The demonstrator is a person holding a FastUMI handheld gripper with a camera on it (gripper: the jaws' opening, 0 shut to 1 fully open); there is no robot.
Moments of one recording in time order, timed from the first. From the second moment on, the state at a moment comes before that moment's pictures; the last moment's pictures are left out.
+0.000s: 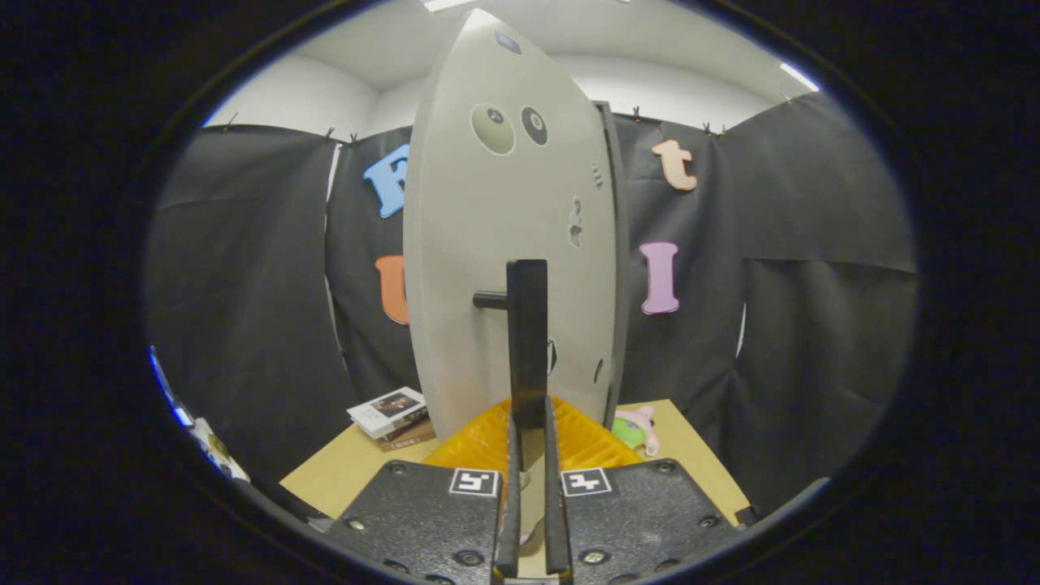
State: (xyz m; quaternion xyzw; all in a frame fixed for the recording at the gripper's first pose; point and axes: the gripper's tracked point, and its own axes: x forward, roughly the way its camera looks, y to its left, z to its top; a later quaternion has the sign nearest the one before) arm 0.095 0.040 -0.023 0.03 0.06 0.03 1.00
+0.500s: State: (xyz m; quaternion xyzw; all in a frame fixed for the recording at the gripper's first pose) arm 0.089 -0.085 -0.024 0.02 0.06 -0.03 1.00
